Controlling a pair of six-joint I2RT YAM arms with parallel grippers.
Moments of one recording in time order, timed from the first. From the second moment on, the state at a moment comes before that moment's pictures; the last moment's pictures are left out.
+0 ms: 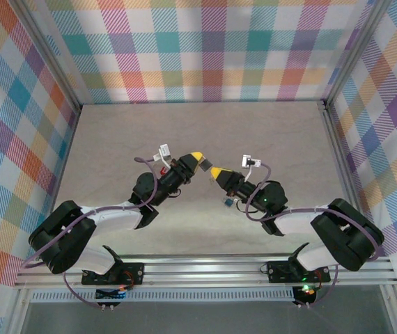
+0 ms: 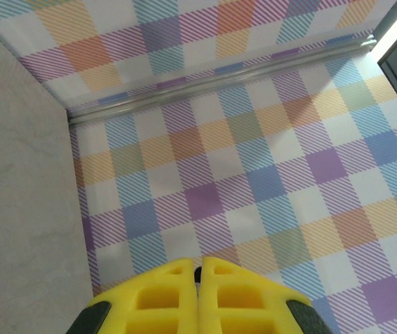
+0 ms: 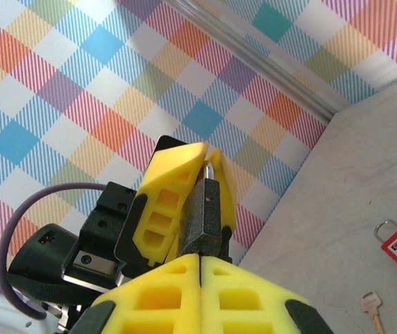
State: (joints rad) left arm -0.72 1.40 0.51 1.11 0.08 -1.36; right arm 0.71 1.40 0.30 1.36 -0.31 1.02
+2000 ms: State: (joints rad) left arm -0.68 1.46 0.62 1.18 -0.01 -1.39; right arm 0.79 1.13 0.17 1.09 -0.25 0.94
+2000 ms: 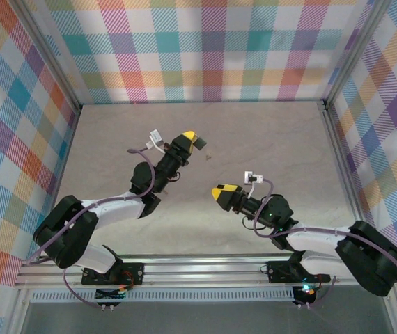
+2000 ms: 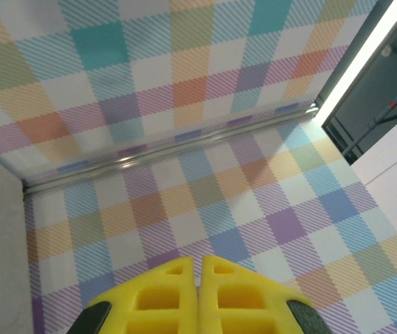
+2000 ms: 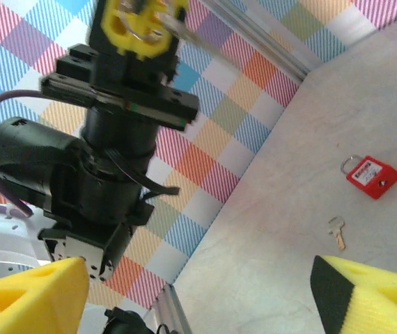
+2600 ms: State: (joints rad) left arm -0.62 1.57 0.63 1.06 0.36 -1.36; right arm 0.49 0.79 0.61 -0.01 -0.62 0.66
